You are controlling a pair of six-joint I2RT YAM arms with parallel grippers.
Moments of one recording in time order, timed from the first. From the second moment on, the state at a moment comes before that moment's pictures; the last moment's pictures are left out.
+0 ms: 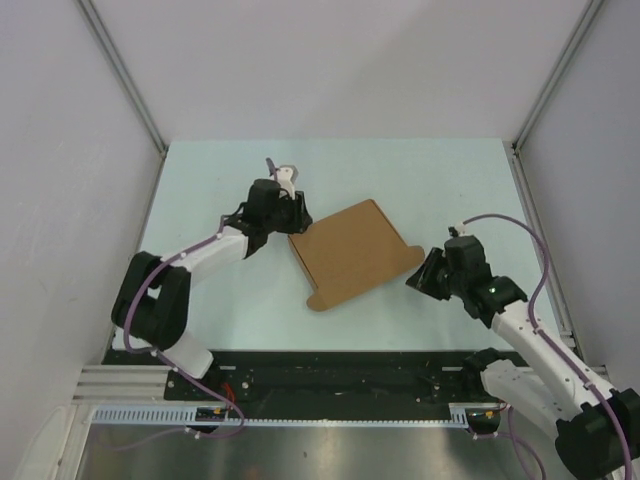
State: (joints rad) left arm -0.44 1.57 0.98 0.04 0.11 -0.30; right arm 0.39 0.87 0.64 -0.54 -0.09 0.77
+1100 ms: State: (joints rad) left arm -0.48 1.82 1.03 0.20 0.06 -0.27; right arm 0.63 0.79 0.26 -0.20 0.16 1.02
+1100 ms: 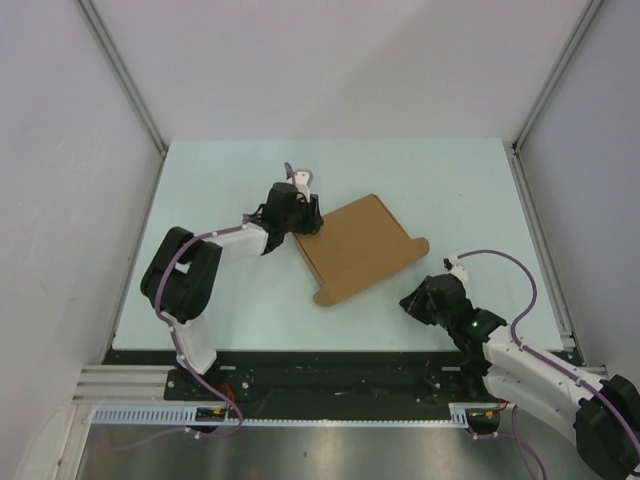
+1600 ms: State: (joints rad) left arm -0.49 1.88 1.05 0.28 0.16 -0.37; right arm 0.65 0.78 0.19 -0.11 0.27 1.06
